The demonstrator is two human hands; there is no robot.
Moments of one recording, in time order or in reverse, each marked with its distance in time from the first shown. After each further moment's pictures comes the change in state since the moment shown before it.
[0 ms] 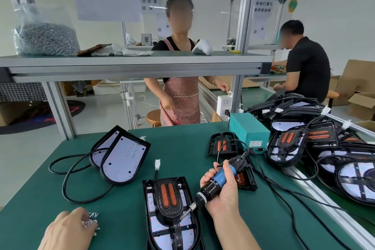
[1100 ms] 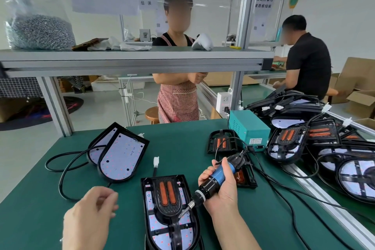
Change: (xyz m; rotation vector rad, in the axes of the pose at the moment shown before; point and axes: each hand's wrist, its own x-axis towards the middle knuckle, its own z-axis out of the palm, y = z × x) left_hand -0.028 0.056 -0.004 -0.648 0.183 0.081; right_hand -0.002 0.000 0.002 0.019 -0.013 0.029
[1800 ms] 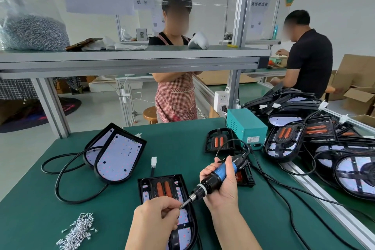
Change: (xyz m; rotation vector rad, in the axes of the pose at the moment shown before) left_hand -0.055 0.053 0.055 -0.090 -0.520 0.046; right_hand 0.003 -0.006 0.004 0.110 -0.022 -0.018
